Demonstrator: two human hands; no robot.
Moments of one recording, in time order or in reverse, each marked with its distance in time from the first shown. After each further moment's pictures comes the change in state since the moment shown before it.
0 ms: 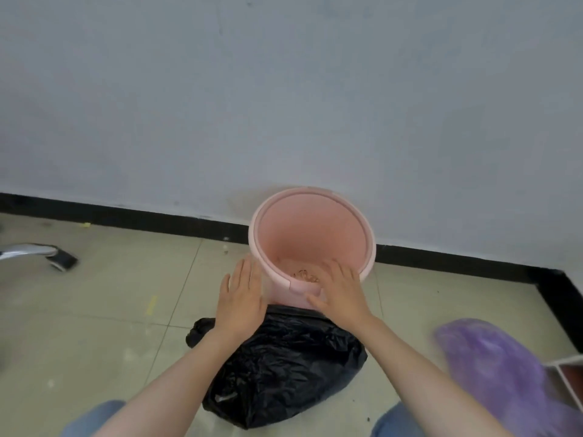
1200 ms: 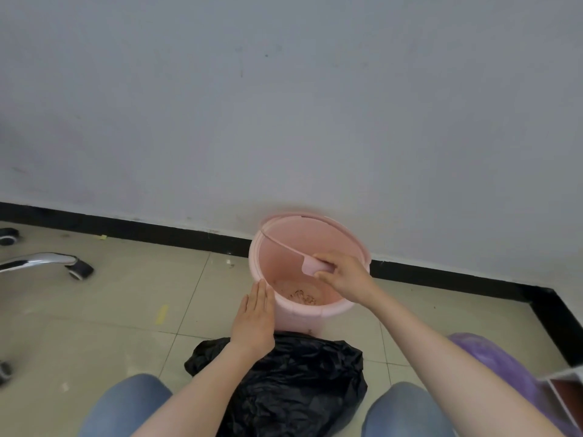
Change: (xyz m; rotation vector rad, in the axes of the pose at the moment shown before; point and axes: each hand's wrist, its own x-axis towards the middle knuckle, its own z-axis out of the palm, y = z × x) left_hand -0.031 0.014 -0.013 0.043 -0.202 0.049; right_hand 0.016 -0.045 -0.101 0.479 -0.128 0.068
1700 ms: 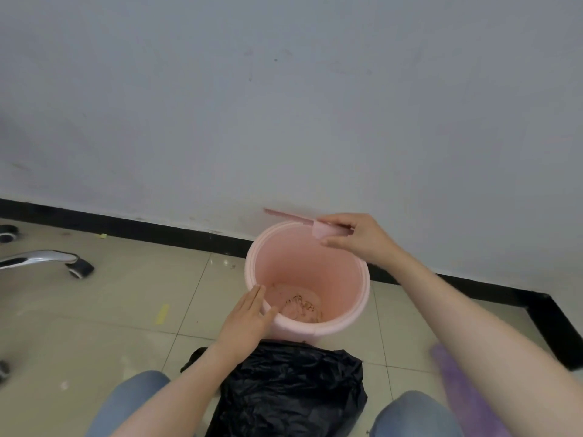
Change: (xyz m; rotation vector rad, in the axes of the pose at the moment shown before) left_hand -0.004 -0.033 -0.002 0.181 0.149 0.214; right_hand 0.018 -0.040 -0.050 0.212 0.060 -0.033
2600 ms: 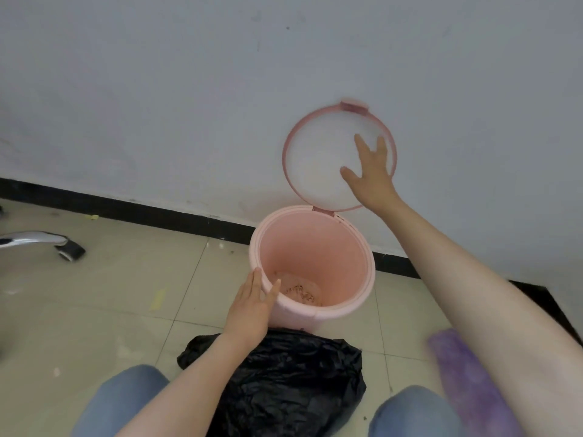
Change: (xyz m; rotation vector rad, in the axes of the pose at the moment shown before) left_hand 0.007 0.005 -0.004 -0.327 -0.167 -0.176; right_hand 0.069 -0.005 -0.010 -0.319 0.257 0.048
